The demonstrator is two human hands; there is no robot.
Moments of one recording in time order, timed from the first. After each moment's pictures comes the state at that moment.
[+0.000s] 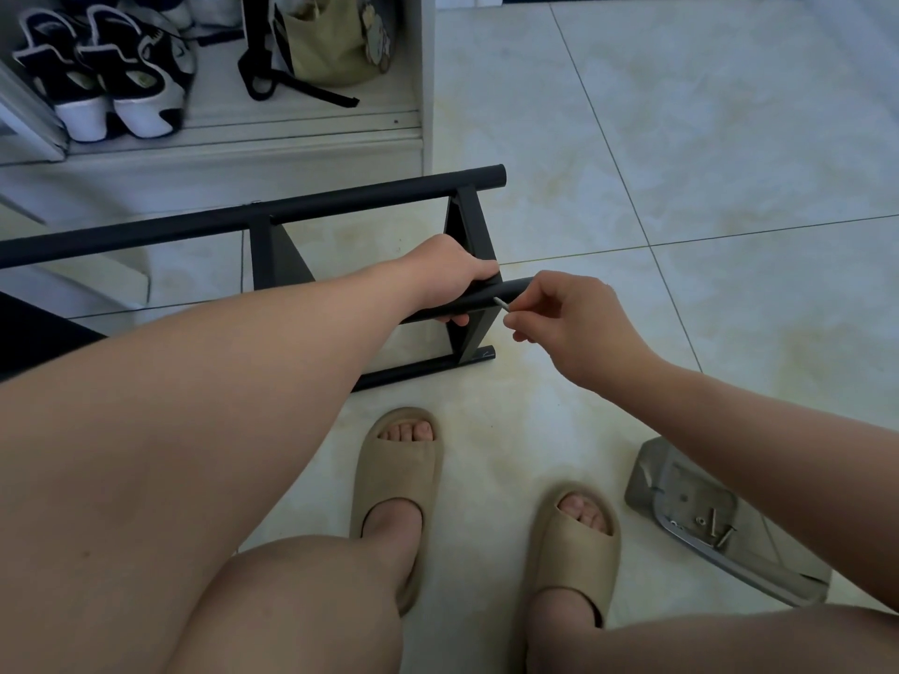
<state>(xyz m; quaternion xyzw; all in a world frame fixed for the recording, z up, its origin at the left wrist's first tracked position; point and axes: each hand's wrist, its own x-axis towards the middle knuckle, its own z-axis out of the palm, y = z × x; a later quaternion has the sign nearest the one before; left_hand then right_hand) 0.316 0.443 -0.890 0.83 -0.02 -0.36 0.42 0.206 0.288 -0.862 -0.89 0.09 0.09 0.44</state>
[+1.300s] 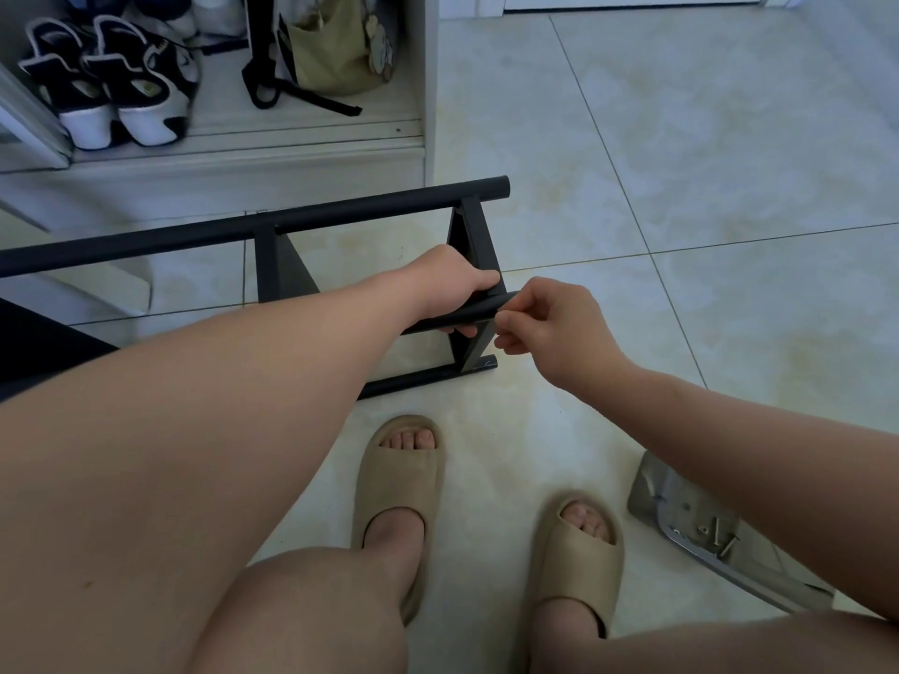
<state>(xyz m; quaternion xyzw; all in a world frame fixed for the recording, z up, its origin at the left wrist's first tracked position) 0.318 0.446 -0.893 0.82 -0.02 -0.37 0.43 0.216 0.303 -0.875 -0.84 0.14 0.08 0.51</state>
